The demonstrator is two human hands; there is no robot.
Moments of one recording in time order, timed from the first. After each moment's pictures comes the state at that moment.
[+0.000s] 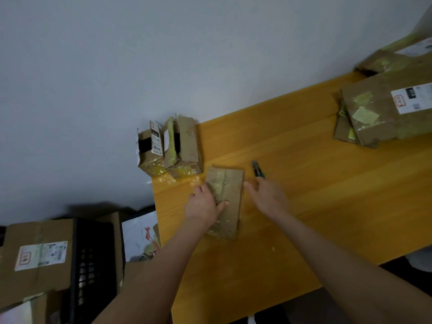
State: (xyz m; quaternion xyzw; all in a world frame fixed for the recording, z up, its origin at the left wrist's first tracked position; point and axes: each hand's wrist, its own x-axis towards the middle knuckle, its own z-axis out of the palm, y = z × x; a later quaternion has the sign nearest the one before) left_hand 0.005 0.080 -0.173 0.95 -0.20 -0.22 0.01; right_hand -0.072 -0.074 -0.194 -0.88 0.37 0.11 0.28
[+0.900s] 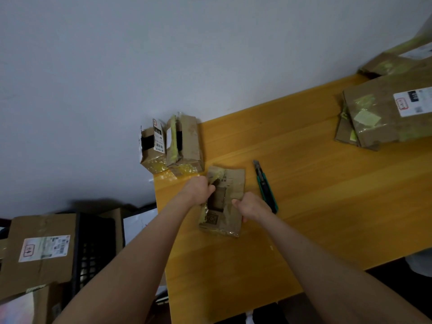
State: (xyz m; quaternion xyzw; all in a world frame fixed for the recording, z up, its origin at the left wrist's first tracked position) left_hand 0.049 0.072 -0.144 0.91 -0.27 -0.33 0.03; right_hand -0.064 -0.042 -0.197 -0.80 0.36 0.28 0.39
